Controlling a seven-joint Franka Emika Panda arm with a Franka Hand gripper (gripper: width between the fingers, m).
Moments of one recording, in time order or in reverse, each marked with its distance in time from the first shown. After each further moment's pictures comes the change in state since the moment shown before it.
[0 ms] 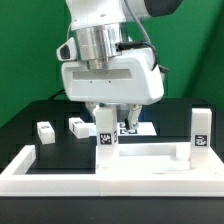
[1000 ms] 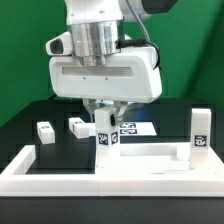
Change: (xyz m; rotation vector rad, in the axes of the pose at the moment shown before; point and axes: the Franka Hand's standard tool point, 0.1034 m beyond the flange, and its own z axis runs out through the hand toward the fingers) arm 0.005 0.002 -0.004 -0.025 -0.007 0.182
